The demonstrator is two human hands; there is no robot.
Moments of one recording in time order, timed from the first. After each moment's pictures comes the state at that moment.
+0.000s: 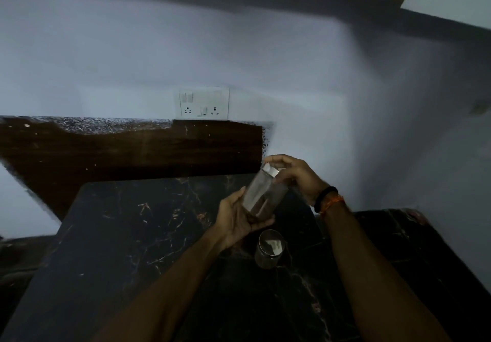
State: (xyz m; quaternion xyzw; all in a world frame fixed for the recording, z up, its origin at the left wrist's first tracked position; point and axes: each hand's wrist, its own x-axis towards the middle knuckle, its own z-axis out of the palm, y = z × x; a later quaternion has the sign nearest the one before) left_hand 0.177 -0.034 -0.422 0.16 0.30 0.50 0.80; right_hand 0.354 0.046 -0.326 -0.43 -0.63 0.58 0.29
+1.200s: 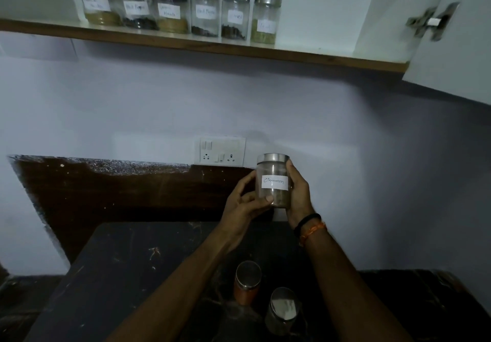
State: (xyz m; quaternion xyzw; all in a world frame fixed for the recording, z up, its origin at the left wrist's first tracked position) left_hand 0.145 0.005 -0.312 0.42 0.34 0.62 0.57; right_hand 0.278 0.069 -0.277 -0.34 -0.44 0.65 0.52
